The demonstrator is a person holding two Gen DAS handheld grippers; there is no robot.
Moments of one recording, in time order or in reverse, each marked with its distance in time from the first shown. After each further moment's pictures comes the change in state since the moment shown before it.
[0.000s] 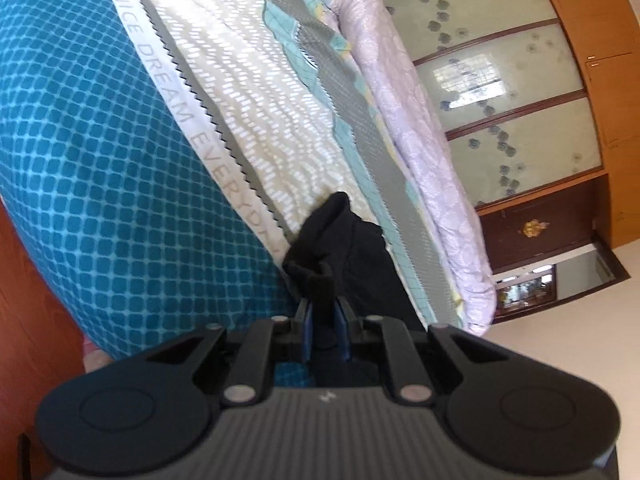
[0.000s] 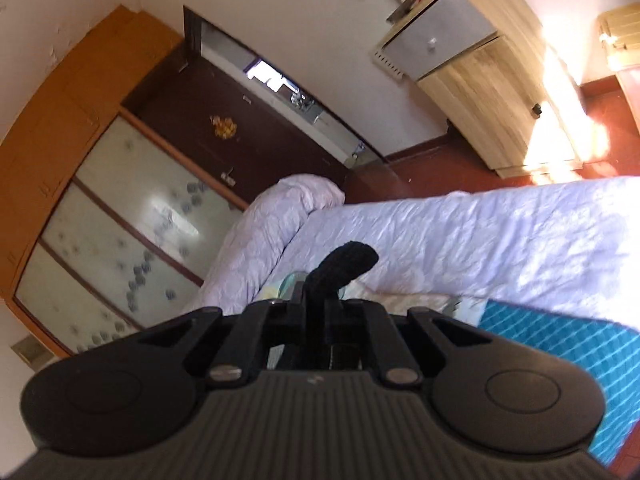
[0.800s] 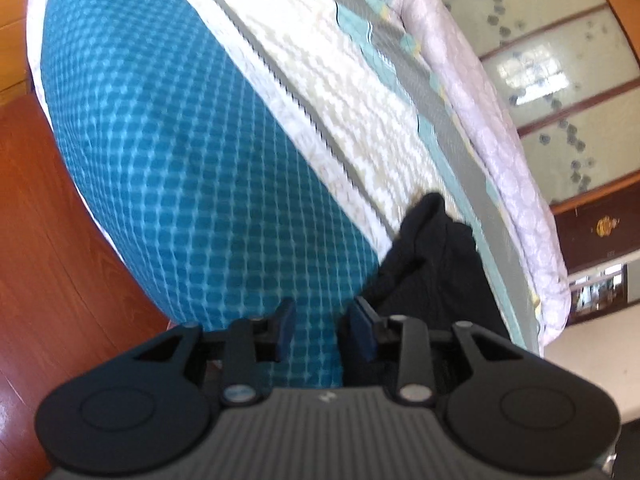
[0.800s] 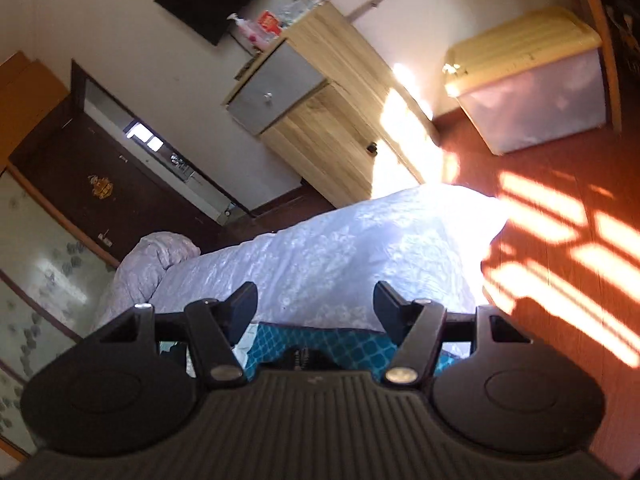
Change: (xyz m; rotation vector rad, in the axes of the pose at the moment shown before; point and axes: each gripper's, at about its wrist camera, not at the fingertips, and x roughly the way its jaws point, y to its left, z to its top) left arm -0.008 0.029 0.003 0.003 -0.024 0.252; right arm -0.069 -0.106 -0.033 0.044 -0.181 -0.355
